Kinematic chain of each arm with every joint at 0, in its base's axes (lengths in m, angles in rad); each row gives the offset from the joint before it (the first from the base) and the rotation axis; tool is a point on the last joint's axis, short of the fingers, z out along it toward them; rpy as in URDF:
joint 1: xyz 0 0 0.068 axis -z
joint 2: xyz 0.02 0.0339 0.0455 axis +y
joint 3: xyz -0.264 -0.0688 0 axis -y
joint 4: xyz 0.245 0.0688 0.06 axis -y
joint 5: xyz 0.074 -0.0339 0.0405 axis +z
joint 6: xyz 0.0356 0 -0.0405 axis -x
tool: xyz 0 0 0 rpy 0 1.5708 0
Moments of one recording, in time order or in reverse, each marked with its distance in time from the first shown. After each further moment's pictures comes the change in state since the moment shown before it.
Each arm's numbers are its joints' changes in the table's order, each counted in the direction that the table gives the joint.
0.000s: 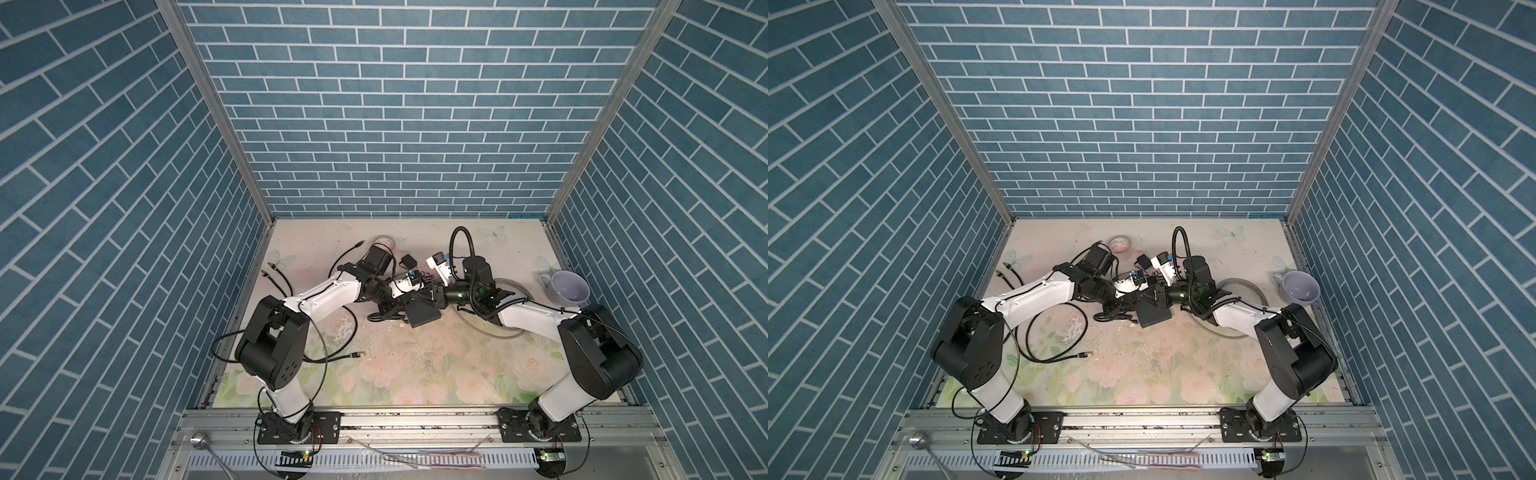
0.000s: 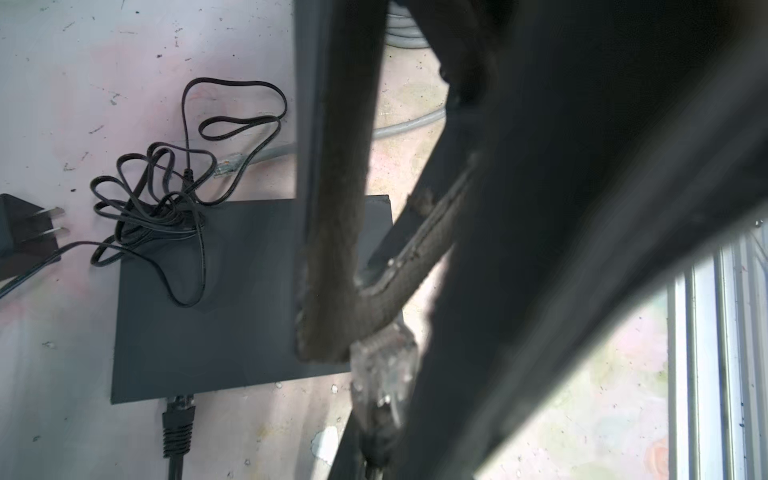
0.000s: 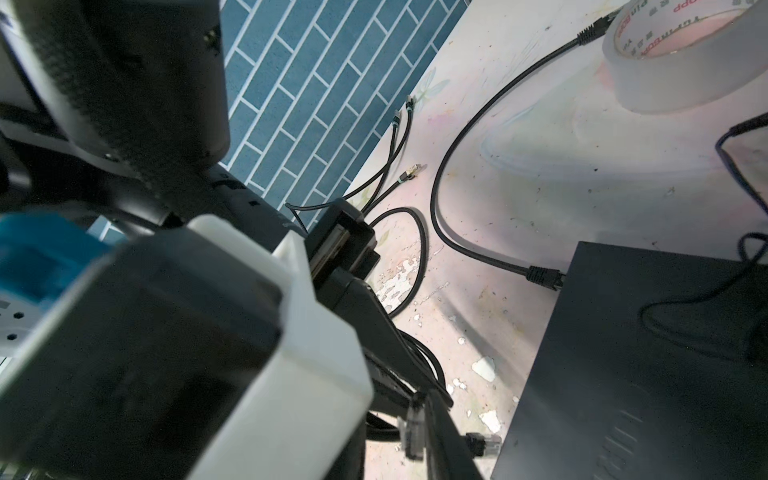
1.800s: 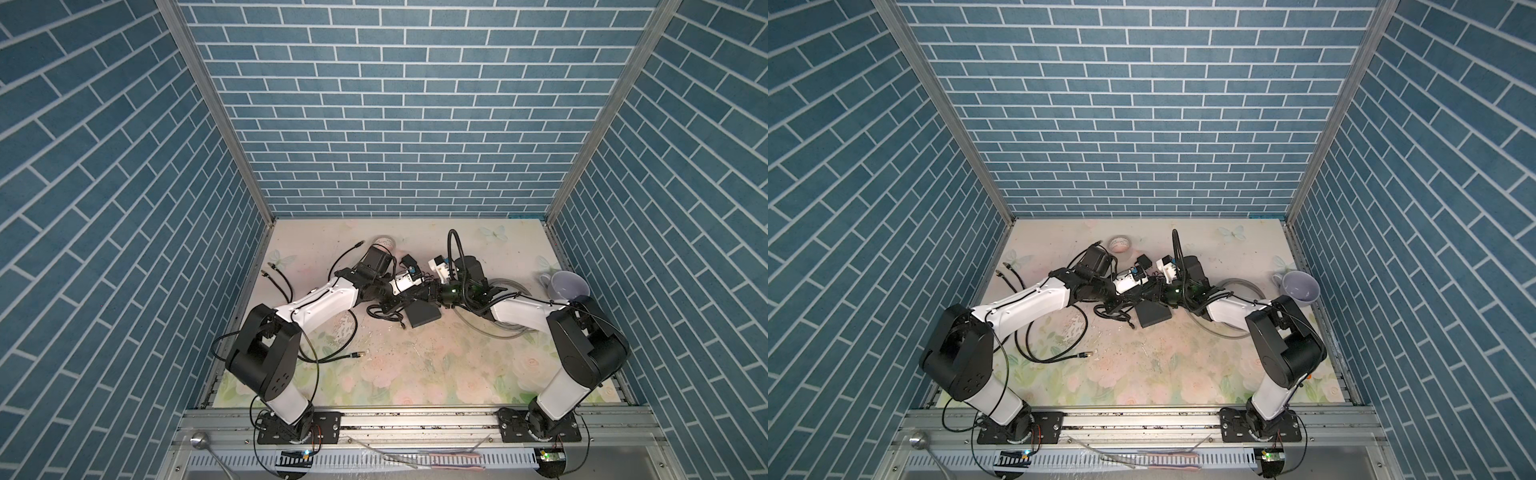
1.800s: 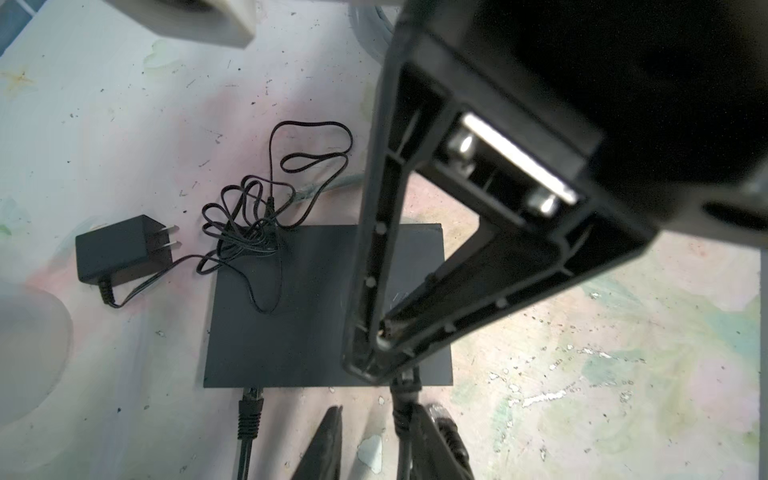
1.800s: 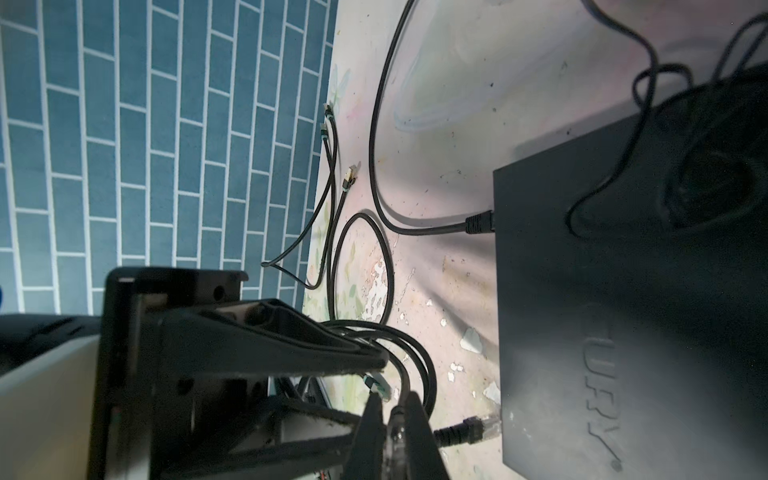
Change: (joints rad) left arm 0.039 -0.072 -0.060 0.153 0.137 0.079; right arm -0.014 0.077 0.055 -0.089 -0.120 -0.420
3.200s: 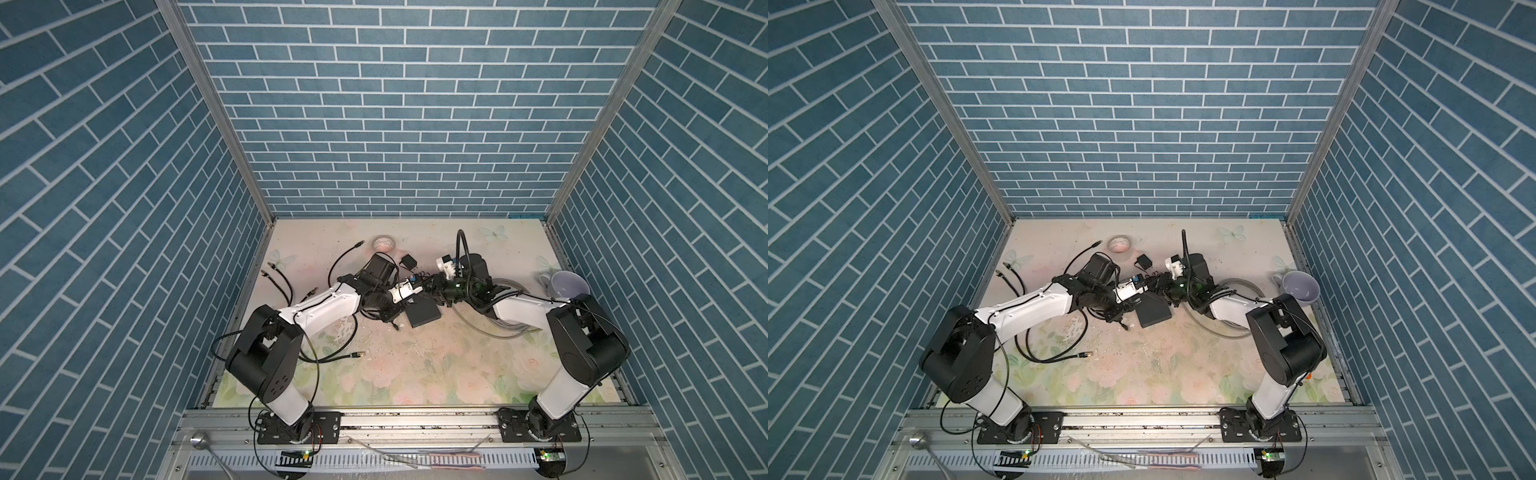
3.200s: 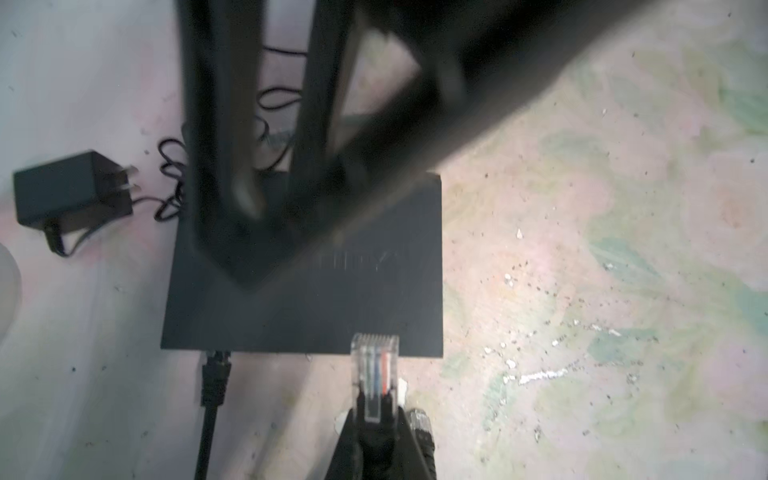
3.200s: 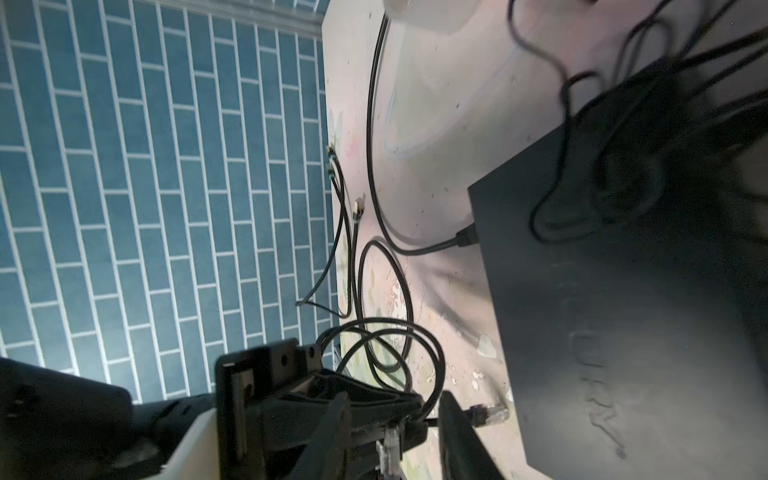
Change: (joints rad) left arm 0.021 -0.001 -0.038 -0.078 0.084 0.023; right arm 0.087 -0.005 -0.017 0.045 0.009 -0.174
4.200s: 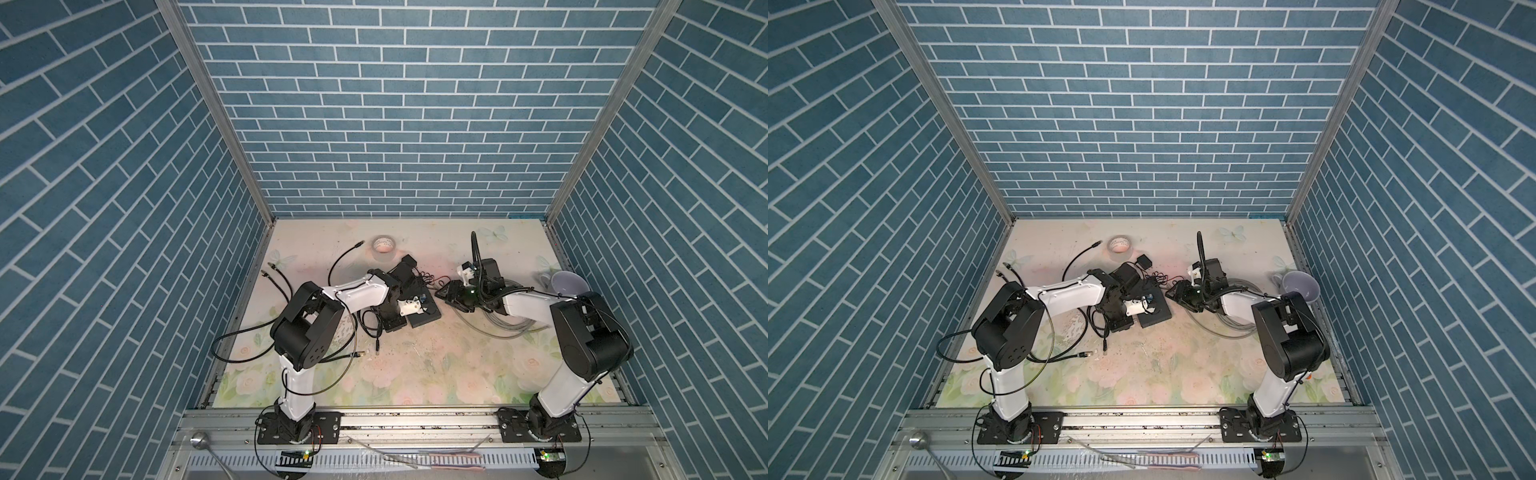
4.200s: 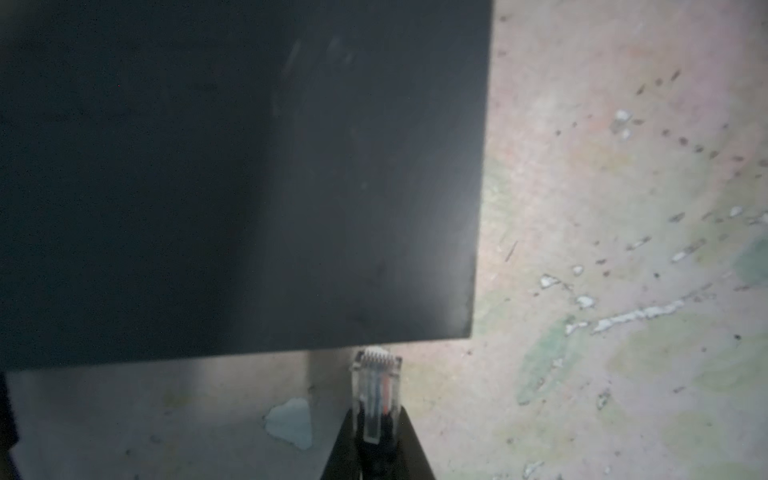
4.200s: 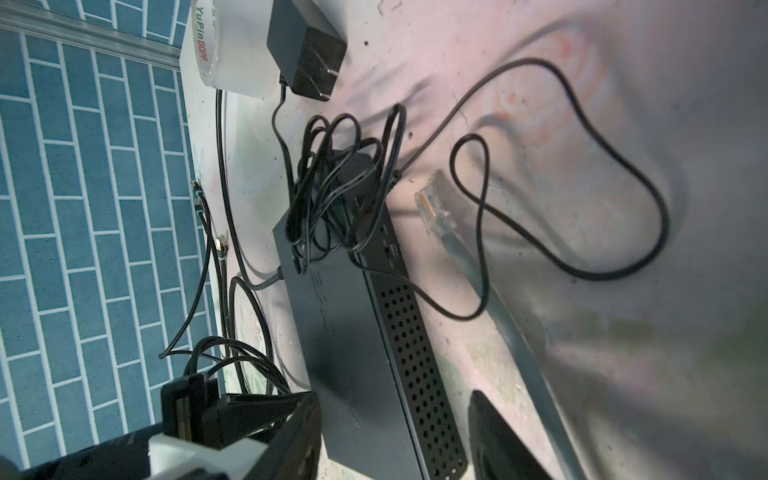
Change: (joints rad) left arm 0.096 0.295 0.192 -0.274 0.179 -0.045; right arm 0.102 0.038 -0.019 -0.245 -0.145 0.307
